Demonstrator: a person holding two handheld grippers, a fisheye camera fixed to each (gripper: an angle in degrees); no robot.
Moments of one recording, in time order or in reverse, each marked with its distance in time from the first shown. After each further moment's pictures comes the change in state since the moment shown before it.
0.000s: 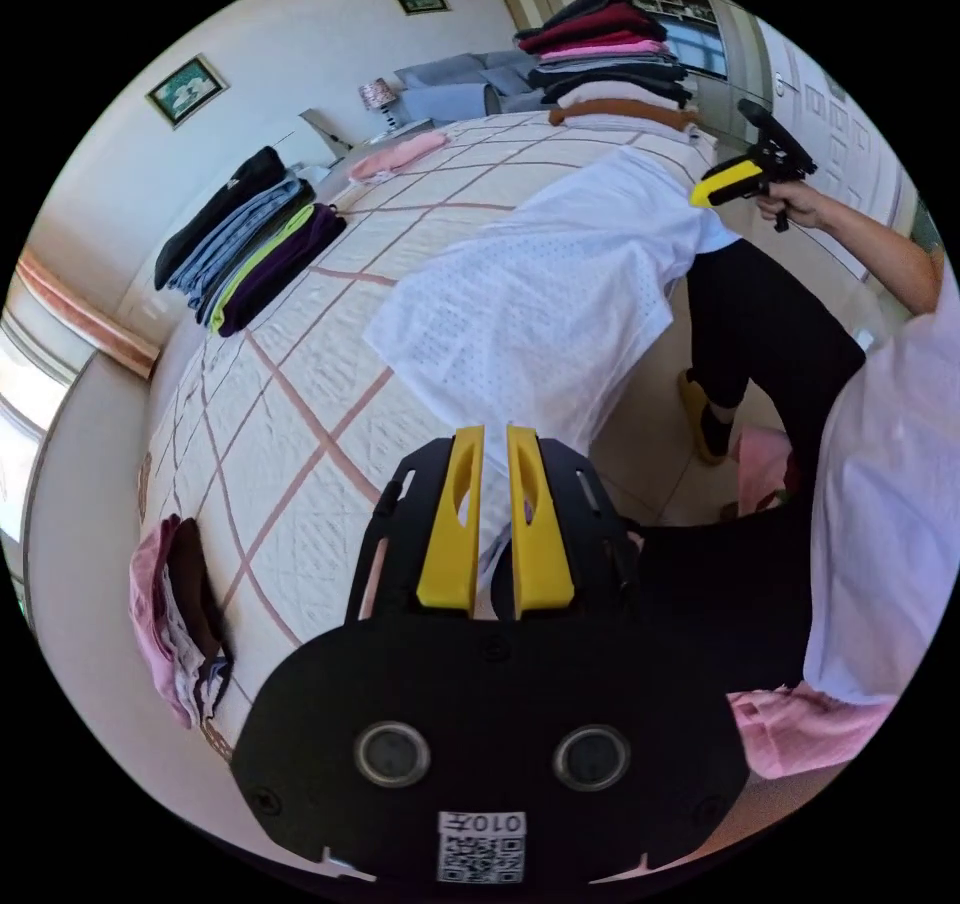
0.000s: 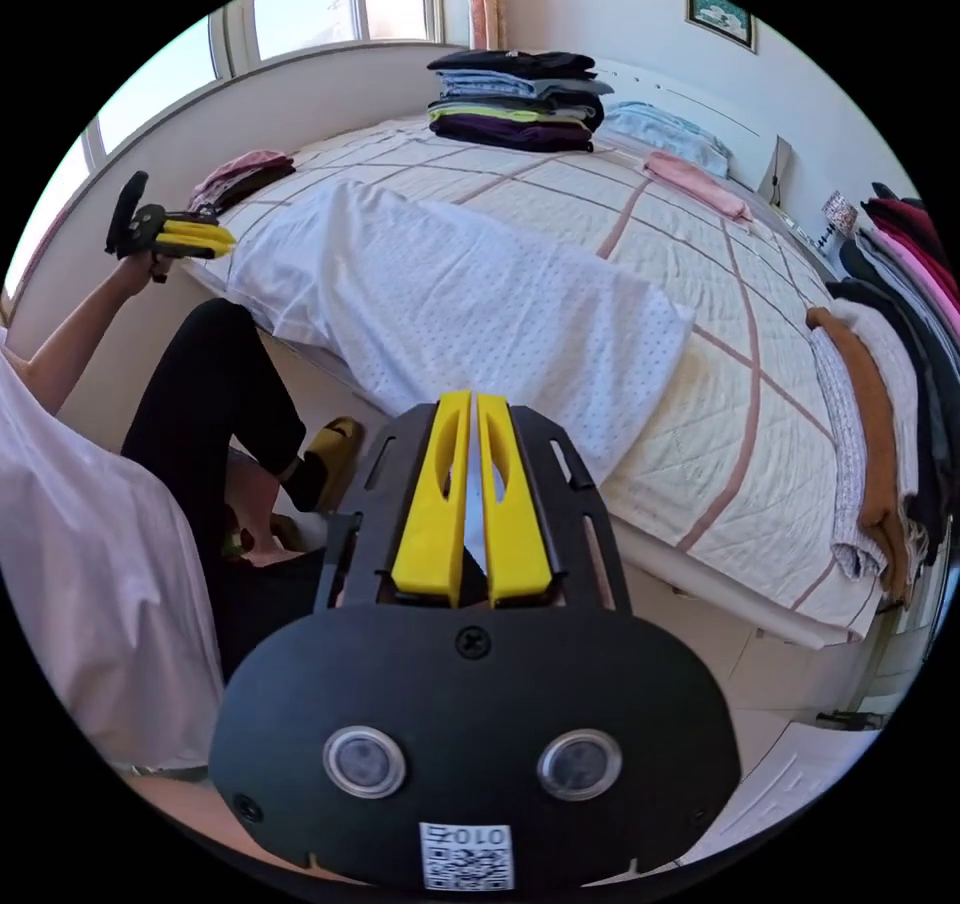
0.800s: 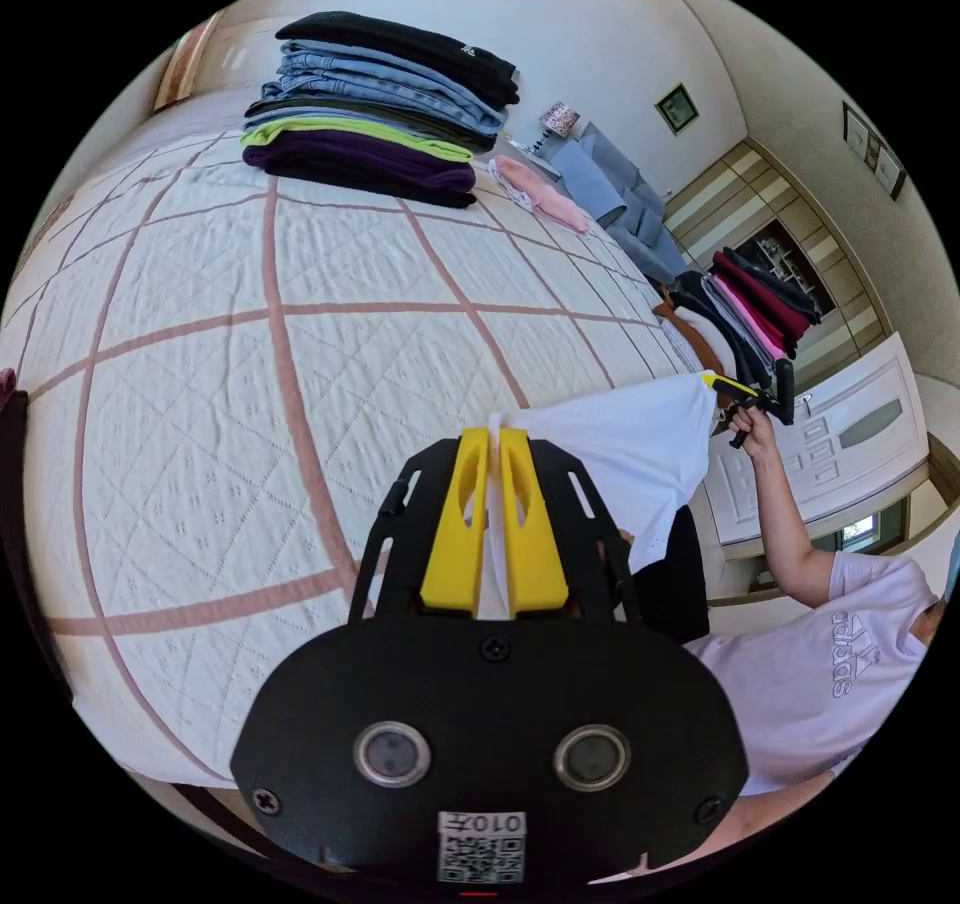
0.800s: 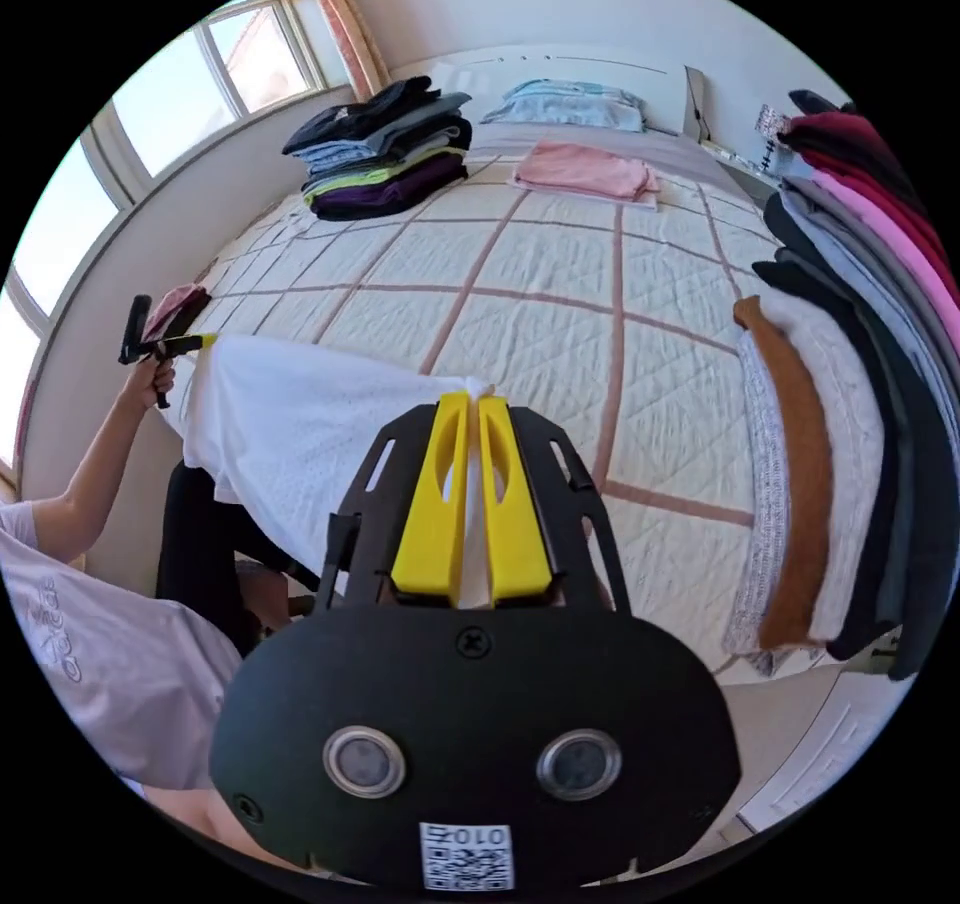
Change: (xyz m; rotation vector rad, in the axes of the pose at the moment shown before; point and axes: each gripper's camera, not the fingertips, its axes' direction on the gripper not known) left arm -0.229 -0.062 0.081 0.124 0.546 -0.622; right arm 0.226 -0.140 -0.044 0.007 -0.051 0.258
